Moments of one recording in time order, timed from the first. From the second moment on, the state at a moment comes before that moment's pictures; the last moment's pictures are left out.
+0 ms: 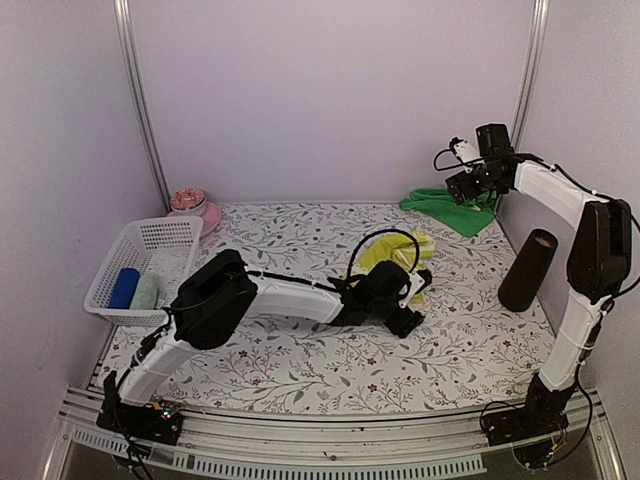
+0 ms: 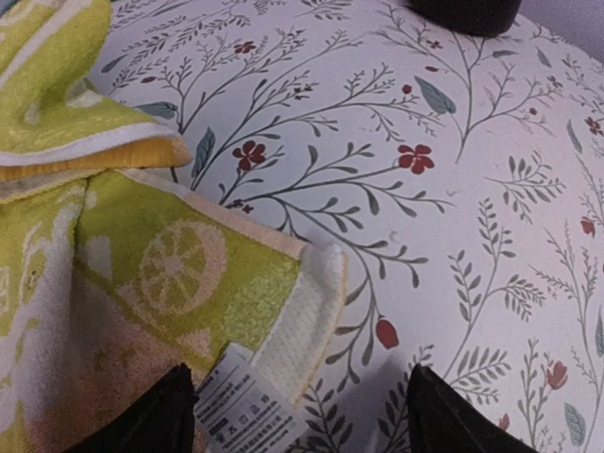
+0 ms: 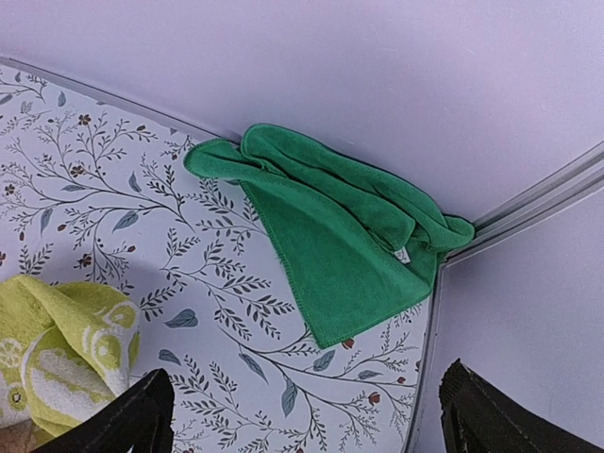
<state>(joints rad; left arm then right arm) -1.10 2.53 1.88 0.00 -0.07 -0.04 0.17 1.85 1.68 -0.49 0.15 -0.35</state>
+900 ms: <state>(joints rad) -1.02 2.12 1.32 0.10 -0.12 -0.17 0.31 1.85 1.59 -0.50 -0.03 -0.46</state>
